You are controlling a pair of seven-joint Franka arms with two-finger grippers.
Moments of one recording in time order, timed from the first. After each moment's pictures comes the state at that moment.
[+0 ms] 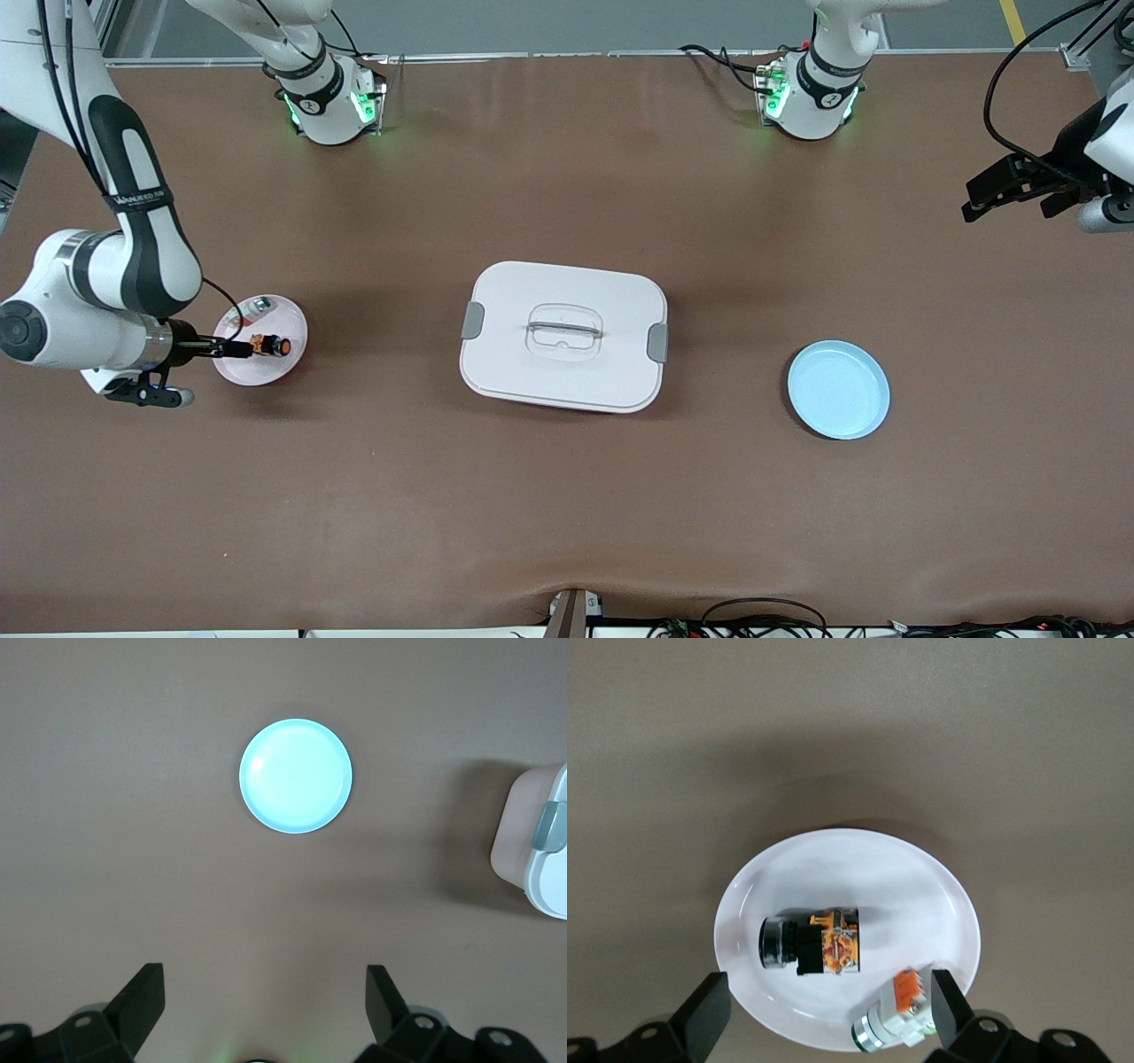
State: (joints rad) left arm 0.01 -0.07 -0.05 -1.63 -0.02 1.54 -0.09; right arm -0.16 0.44 0.01 -1.89 0.03 2.11 -0.02
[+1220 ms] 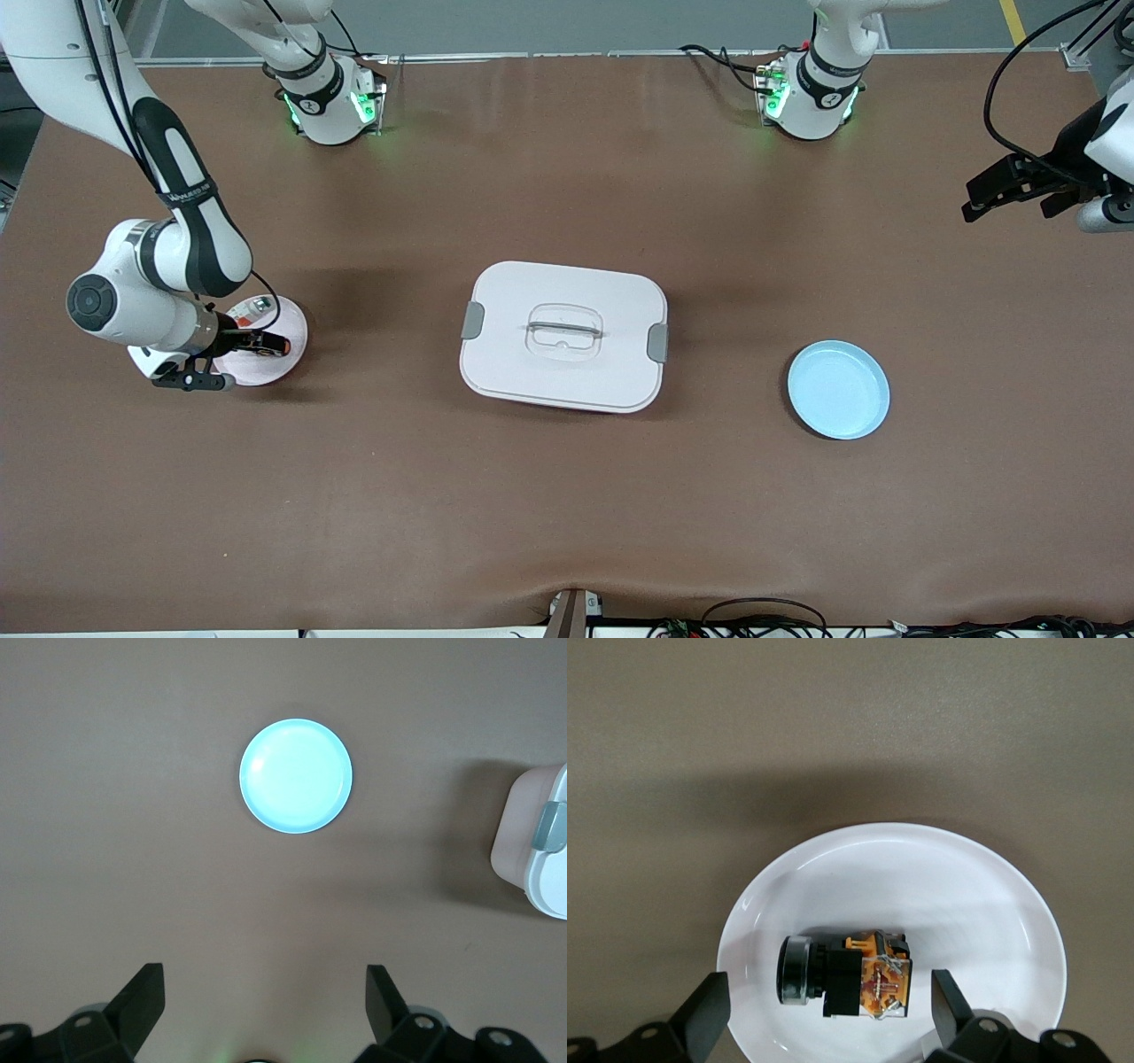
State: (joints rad) left arm 0.01 -0.07 -0.05 -1.63 -0.02 1.54 -0.09; right arm -0.13 0.42 0.02 -2.07 0.04 2.36 -0.08
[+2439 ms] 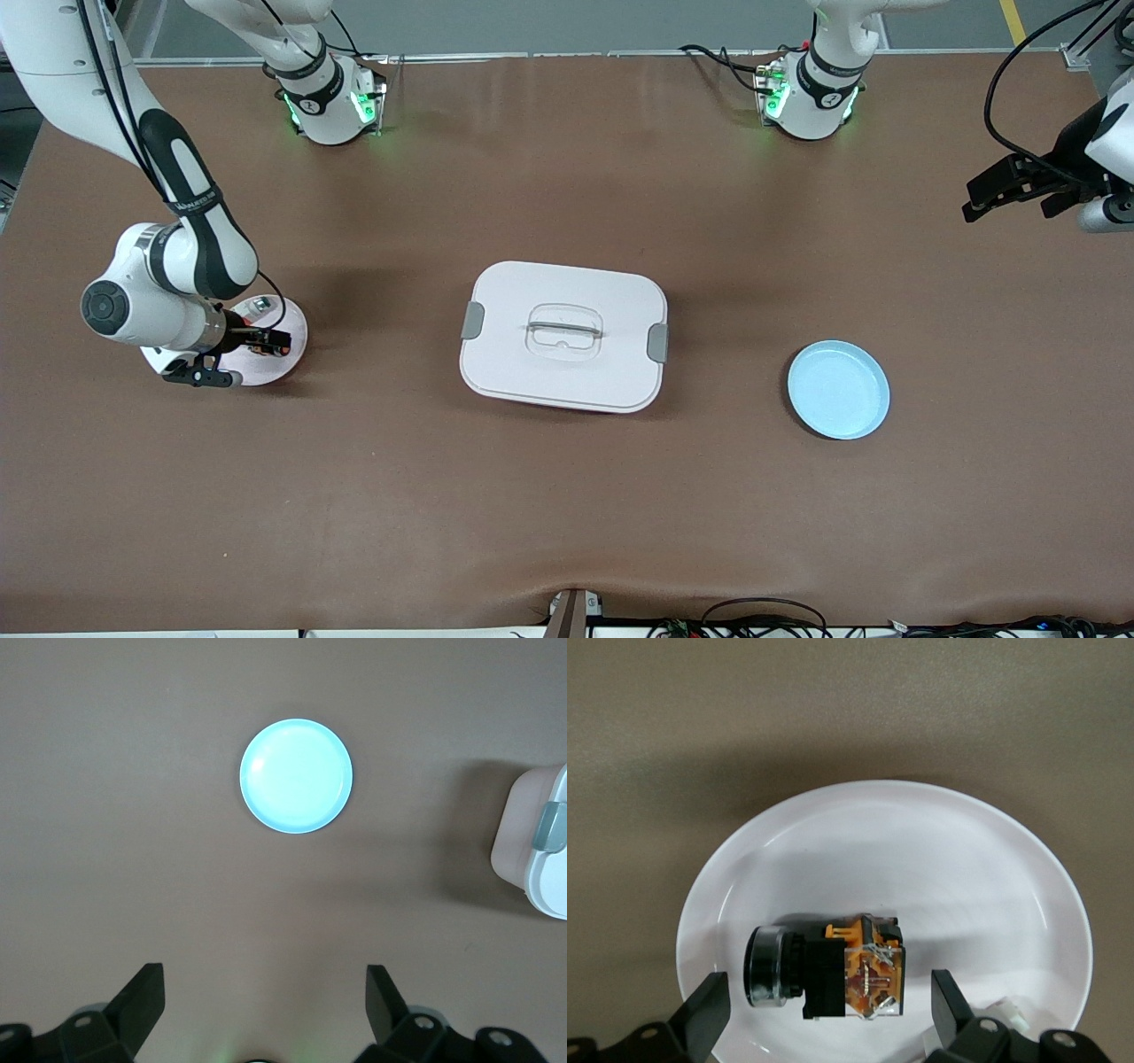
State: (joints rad) left arm 0.01 -0.07 -0.05 -1.63 -0.02 1.54 -0.09; right arm -0.13 0.46 0.02 -2.09 0.04 2.36 -0.03
